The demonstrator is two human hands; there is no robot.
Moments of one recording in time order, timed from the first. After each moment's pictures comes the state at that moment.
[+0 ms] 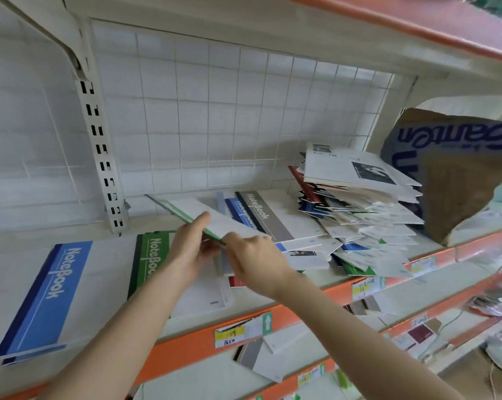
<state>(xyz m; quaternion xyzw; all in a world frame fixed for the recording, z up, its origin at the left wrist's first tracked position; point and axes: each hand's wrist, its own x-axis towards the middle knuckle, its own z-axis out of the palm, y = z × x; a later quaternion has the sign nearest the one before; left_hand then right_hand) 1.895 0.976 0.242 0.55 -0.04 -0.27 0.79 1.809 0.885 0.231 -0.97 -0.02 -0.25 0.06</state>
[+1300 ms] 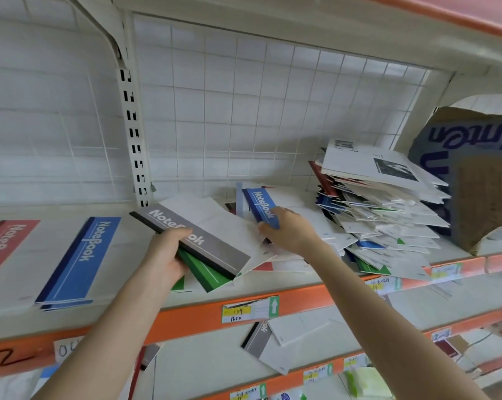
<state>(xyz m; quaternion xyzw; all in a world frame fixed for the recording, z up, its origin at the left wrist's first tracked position) 1.898 1.025 0.212 0.50 0.08 -0.24 0.82 1.815 0.841 0.243 -0.96 0.22 -0.05 0.15</state>
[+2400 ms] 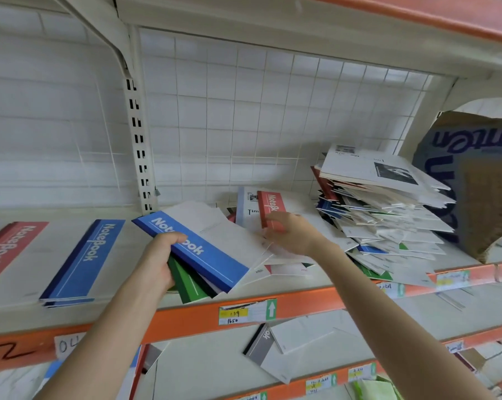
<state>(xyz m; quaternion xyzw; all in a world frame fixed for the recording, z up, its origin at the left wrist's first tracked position) 1.877 1.034 0.222 0.56 0.10 -0.25 0.79 1.804 0.826 0.247 -0.98 0.11 -0.05 0.16</state>
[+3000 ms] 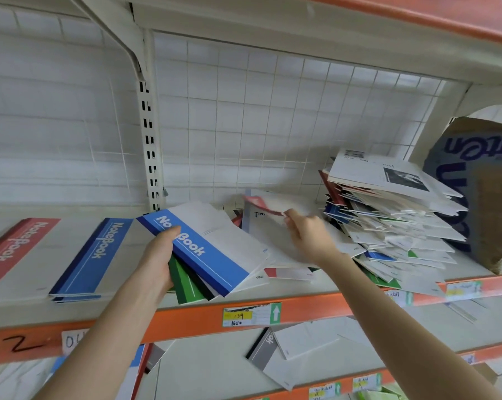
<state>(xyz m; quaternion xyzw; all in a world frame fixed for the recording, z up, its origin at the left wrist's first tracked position) 1.874 1.040 0.227 0.57 0.13 -0.22 0.78 1.813 0.799 0.220 -0.94 0.00 -0.32 0.10</state>
